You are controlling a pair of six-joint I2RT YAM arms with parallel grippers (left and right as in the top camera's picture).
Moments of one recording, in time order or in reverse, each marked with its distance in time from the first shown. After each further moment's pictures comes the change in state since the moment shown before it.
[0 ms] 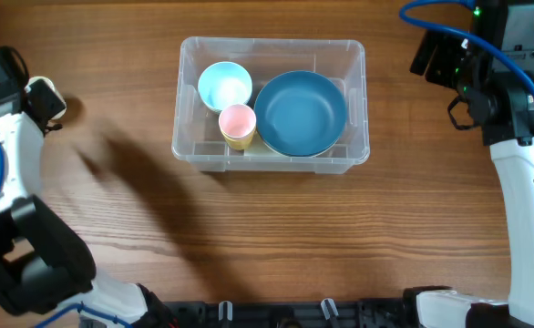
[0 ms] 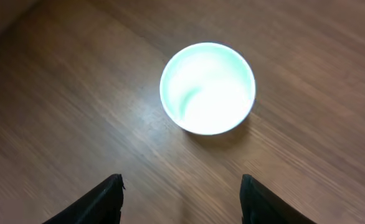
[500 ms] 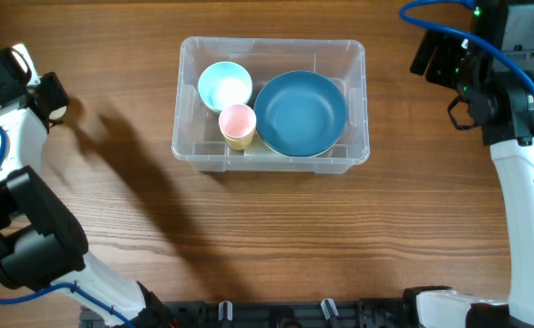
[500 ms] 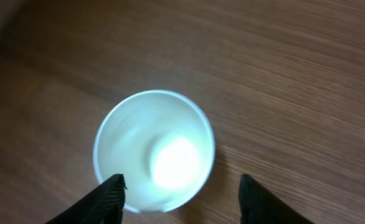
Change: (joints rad) left arm 0.009 0.125 -0.002 0.241 0.159 0.233; right arm 0.000 0.000 0.000 0.000 0.000 0.000
